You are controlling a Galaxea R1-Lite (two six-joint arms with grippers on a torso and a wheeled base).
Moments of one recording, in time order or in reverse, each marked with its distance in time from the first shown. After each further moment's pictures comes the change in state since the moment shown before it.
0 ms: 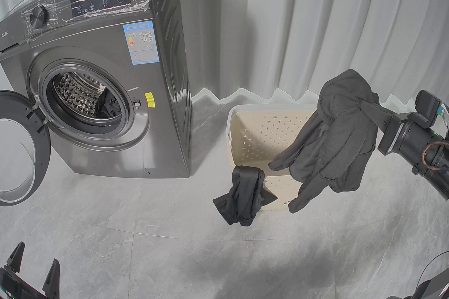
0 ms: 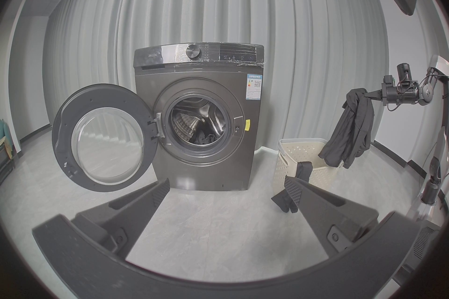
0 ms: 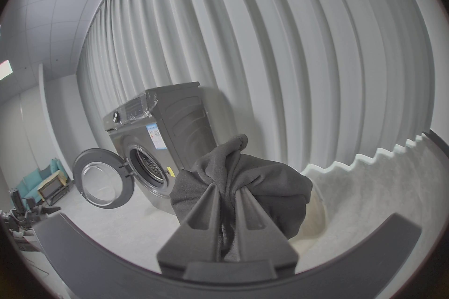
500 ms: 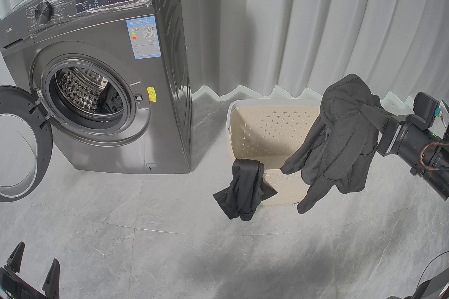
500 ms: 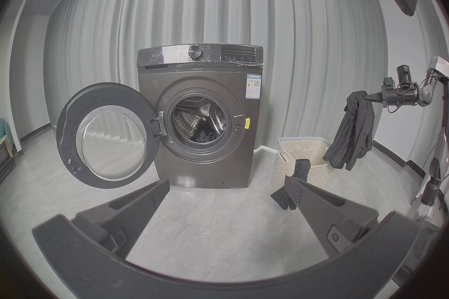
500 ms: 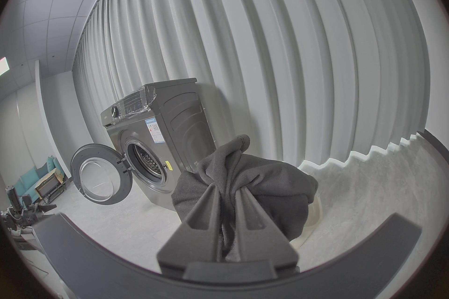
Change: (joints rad) left arm 0.000 0.000 0.000 0.000 -0.003 -0.004; right arm -0.015 0.009 0.005 0.007 -0.008 -0.005
